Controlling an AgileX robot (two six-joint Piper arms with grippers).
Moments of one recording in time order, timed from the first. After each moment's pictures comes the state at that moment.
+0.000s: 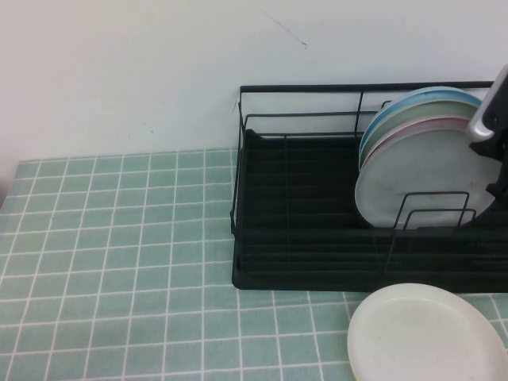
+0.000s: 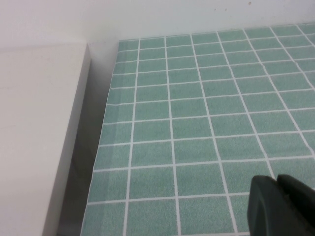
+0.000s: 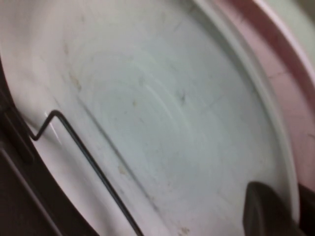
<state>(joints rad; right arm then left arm) 0.02 1.68 -1.13 0.78 0.37 -1.66 0.08 -0.01 0.01 -0.08 0.37 0.07</state>
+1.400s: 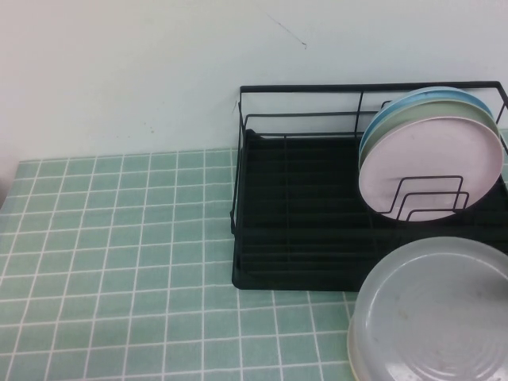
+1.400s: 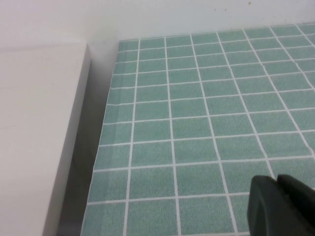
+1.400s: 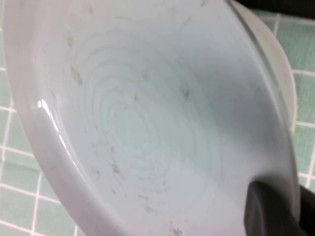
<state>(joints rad) 0.02 1.18 -0.74 0.40 0.94 -0.39 0.08 -0.01 0.01 -0.08 0.37 0.07</state>
